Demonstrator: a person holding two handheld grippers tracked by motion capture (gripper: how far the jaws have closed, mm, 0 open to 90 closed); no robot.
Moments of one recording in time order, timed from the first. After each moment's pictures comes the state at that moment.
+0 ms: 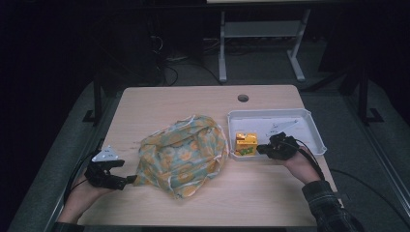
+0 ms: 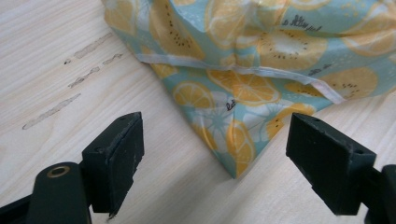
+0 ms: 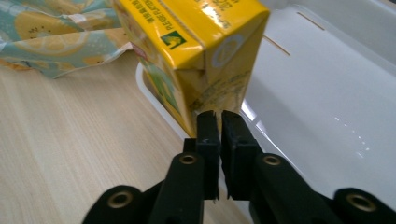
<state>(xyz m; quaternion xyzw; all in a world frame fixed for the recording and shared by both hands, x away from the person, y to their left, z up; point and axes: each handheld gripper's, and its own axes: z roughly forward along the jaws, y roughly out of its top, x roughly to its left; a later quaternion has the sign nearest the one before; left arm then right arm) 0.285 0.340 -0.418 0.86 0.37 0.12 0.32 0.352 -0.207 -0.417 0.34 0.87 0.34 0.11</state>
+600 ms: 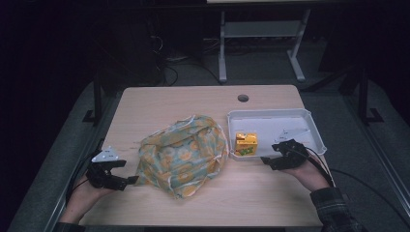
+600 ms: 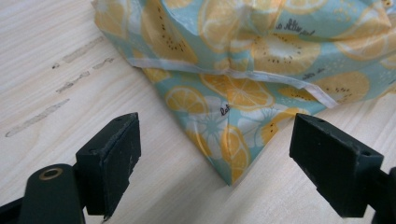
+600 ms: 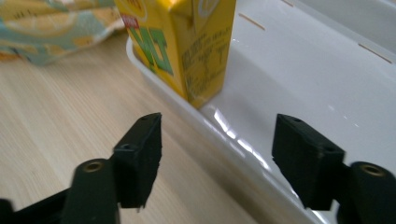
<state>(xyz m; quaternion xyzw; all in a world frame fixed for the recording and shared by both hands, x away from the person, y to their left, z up) 0.285 0.338 -0.425 0.86 0.36 0.11 0.34 0.322 -0.223 -0.416 0.38 0.86 0.33 0.14</state>
